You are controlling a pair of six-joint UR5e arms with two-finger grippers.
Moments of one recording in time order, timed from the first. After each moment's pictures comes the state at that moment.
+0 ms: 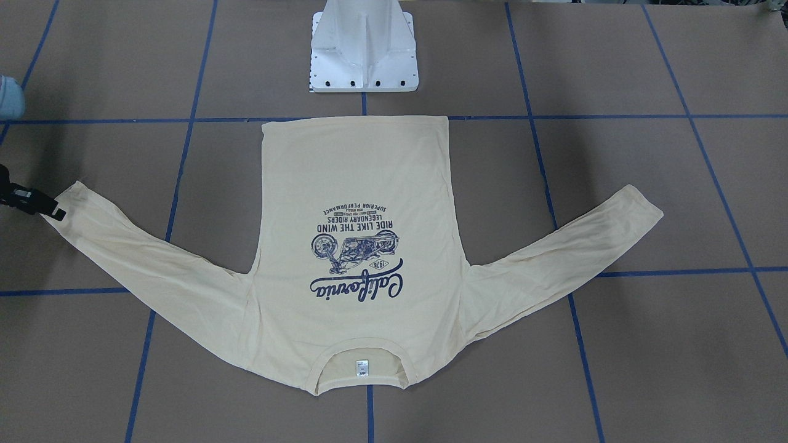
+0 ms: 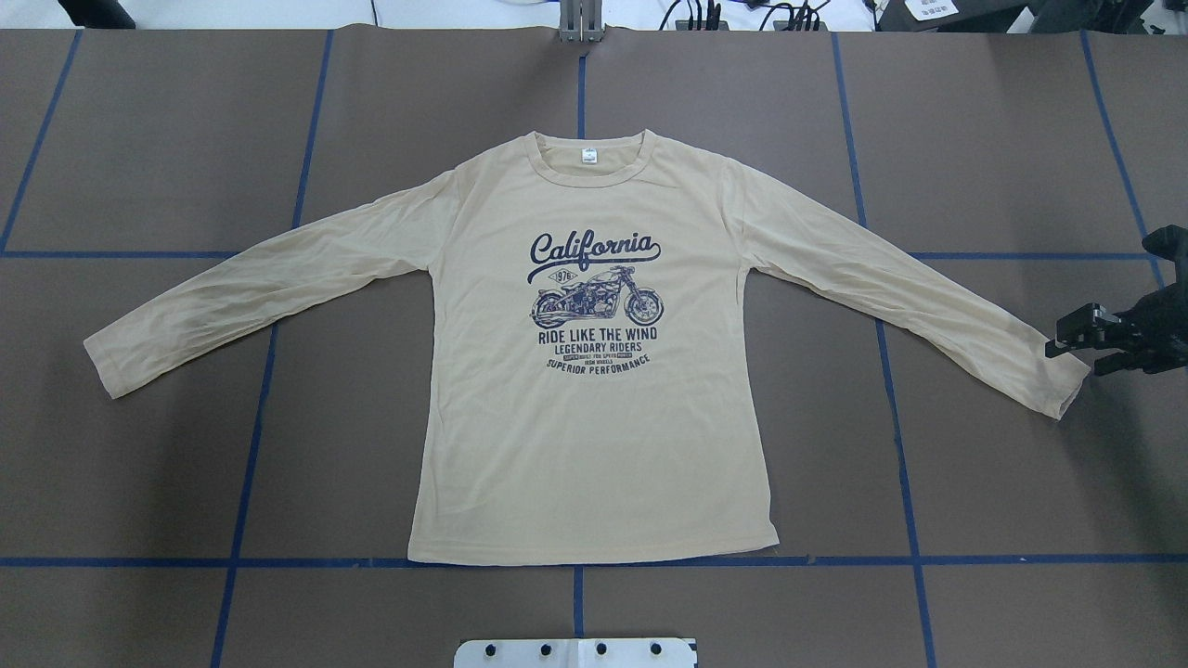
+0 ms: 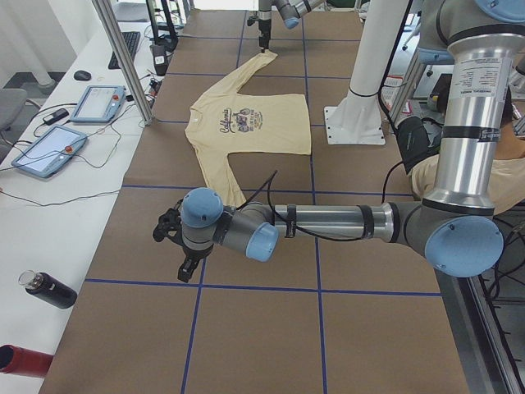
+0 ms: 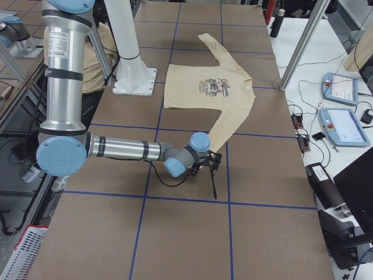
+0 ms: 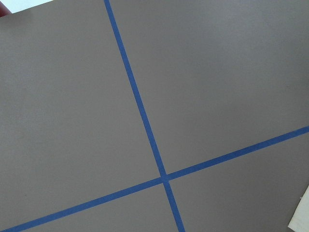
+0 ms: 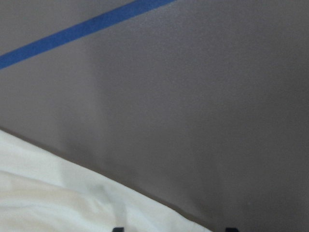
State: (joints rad) left arm -1.56 -1.63 -1.49 -1.96 -2.37 0.06; right arm 1.06 -1.66 1.48 -0.79 2.34 1.07
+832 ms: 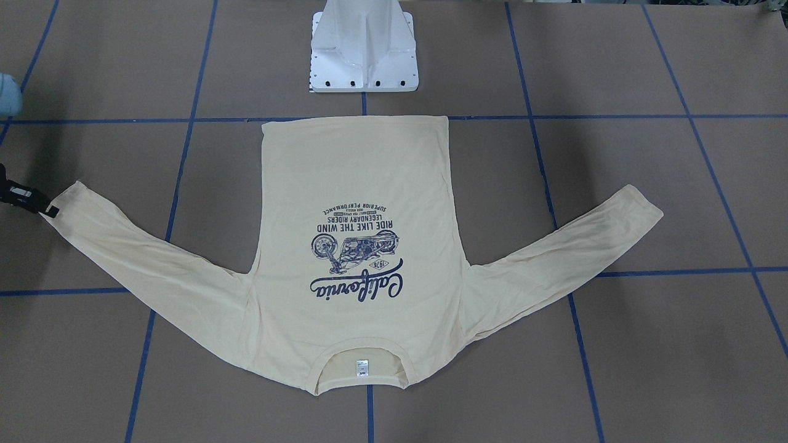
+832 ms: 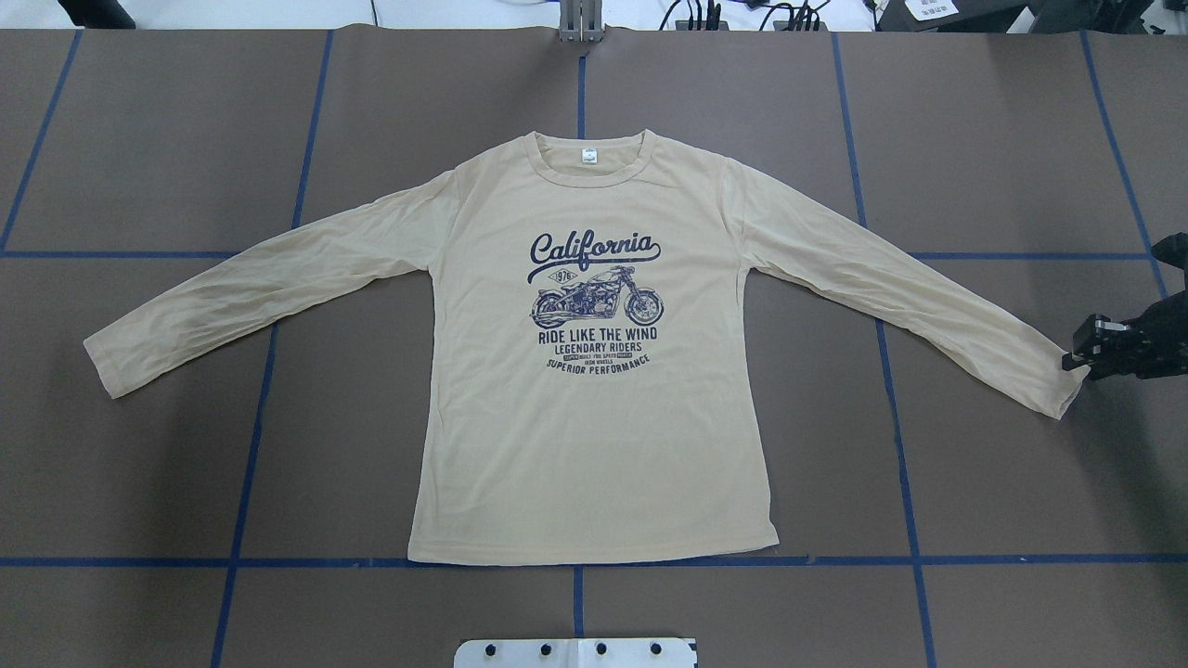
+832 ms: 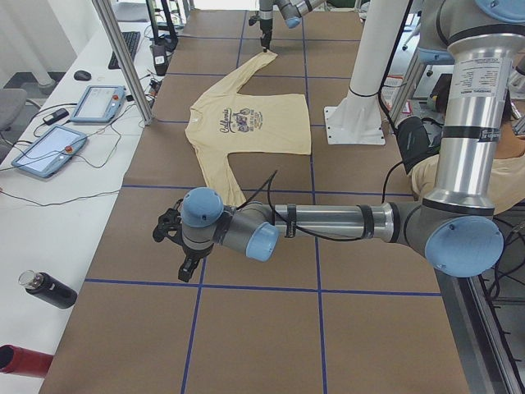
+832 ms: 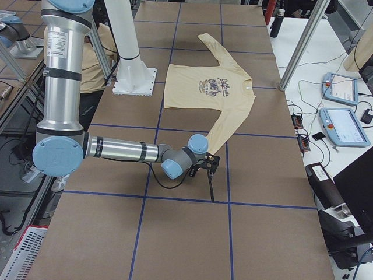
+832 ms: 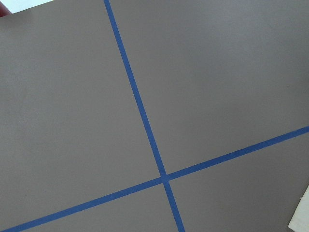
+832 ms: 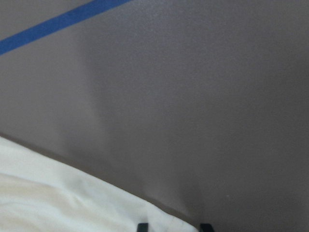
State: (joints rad) left arm -1.56 -1.63 -1.49 -1.96 -2.38 0.04; right arm 1.06 -1.68 1.47 -0.79 2.34 1.07
